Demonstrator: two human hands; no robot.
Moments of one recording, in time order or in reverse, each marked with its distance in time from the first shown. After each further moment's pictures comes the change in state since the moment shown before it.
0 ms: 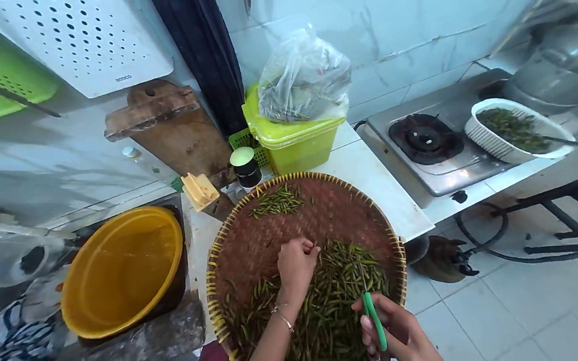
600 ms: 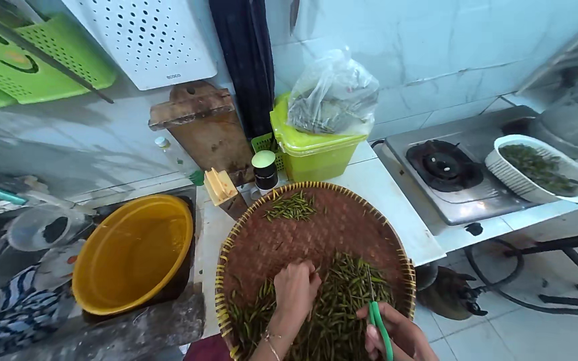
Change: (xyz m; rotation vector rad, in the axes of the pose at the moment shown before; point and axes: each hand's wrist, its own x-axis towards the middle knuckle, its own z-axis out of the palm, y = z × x) left_hand -0.037 -0.014 -0.018 0.300 -0.114 0.045; right_hand 0.009 -0.013 -0.005 -0.072 -0.070 -0.035
